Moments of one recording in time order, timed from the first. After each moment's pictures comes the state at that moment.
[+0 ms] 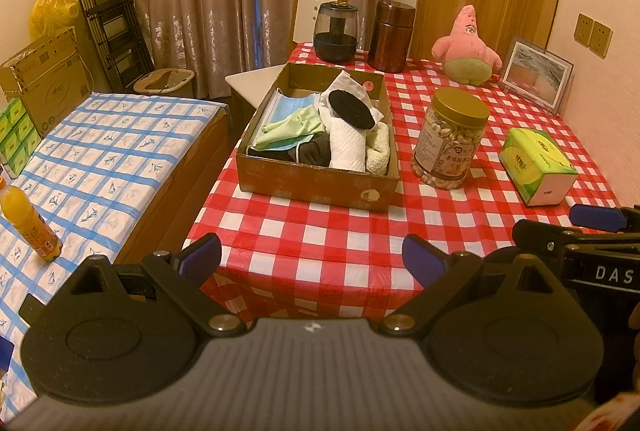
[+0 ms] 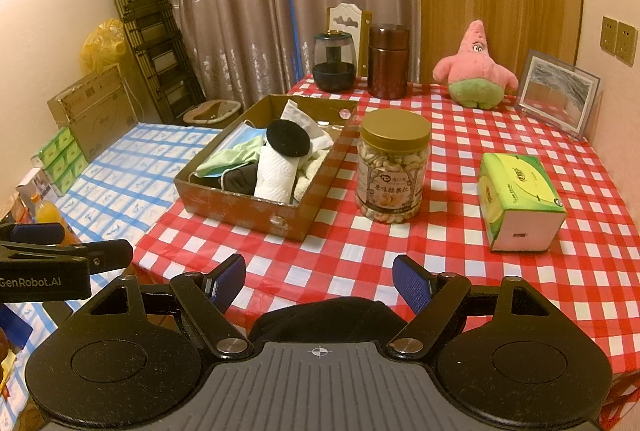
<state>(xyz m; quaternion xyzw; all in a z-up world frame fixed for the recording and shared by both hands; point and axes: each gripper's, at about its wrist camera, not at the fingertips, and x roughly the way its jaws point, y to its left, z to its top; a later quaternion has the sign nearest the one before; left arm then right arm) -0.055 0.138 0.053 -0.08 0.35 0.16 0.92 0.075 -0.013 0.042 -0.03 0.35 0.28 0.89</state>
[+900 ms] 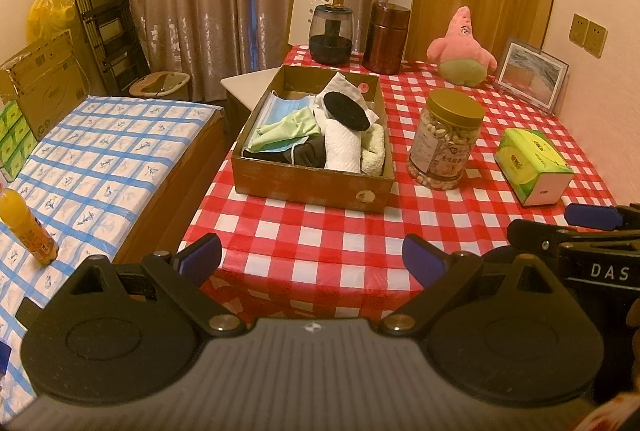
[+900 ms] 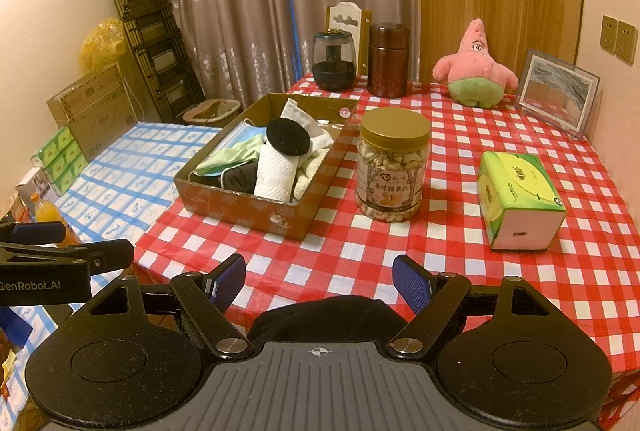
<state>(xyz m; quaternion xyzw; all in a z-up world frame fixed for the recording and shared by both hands) -0.049 0.134 0.056 -0.08 0.35 0.15 0.92 0.075 -0.013 0.042 -0.03 0.35 0.28 0.89</state>
